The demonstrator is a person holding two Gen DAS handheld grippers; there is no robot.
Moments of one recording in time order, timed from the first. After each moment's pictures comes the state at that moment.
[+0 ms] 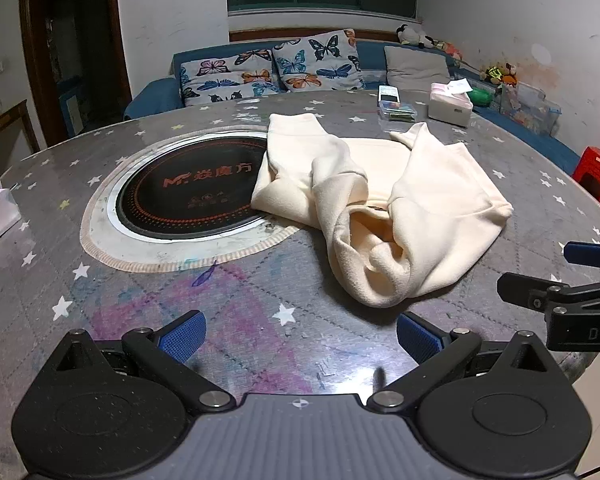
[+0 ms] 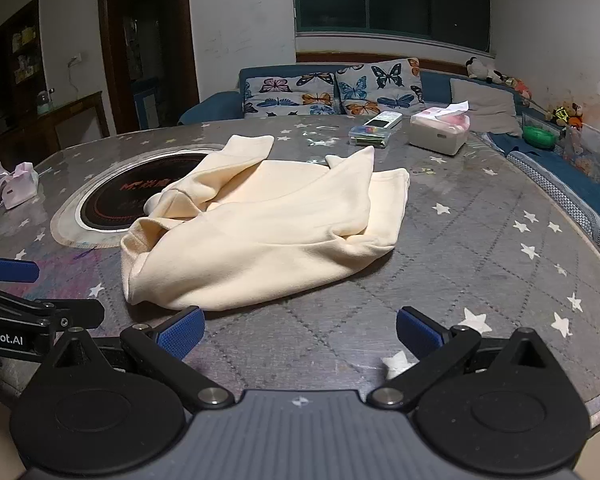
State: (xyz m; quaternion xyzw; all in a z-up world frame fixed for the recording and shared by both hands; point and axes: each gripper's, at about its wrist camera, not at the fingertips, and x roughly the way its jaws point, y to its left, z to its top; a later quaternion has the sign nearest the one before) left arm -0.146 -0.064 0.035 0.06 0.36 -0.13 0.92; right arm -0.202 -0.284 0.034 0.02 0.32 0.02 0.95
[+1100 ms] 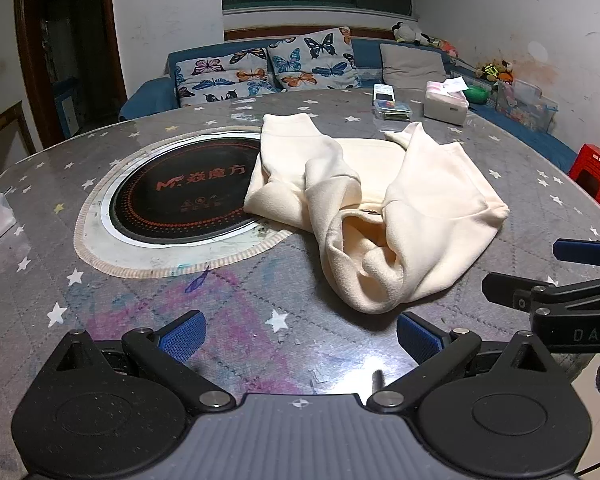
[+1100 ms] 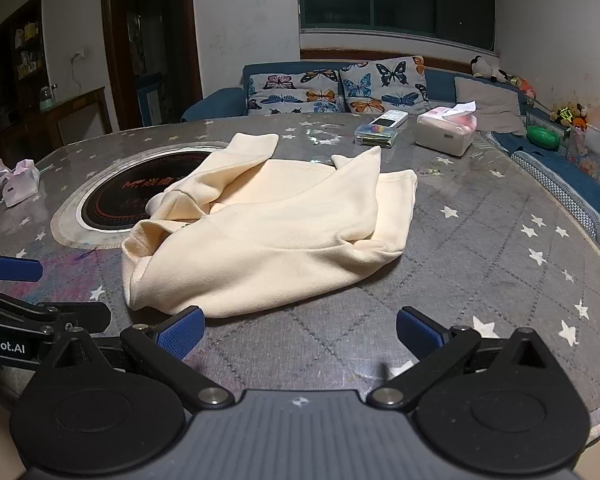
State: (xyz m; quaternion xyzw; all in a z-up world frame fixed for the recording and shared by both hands) left arm -0.142 -0.069 0.038 0.06 0.36 -0.14 0.92; right arm -0.194 -0.282 0.036 0.01 0.33 0.02 0.94
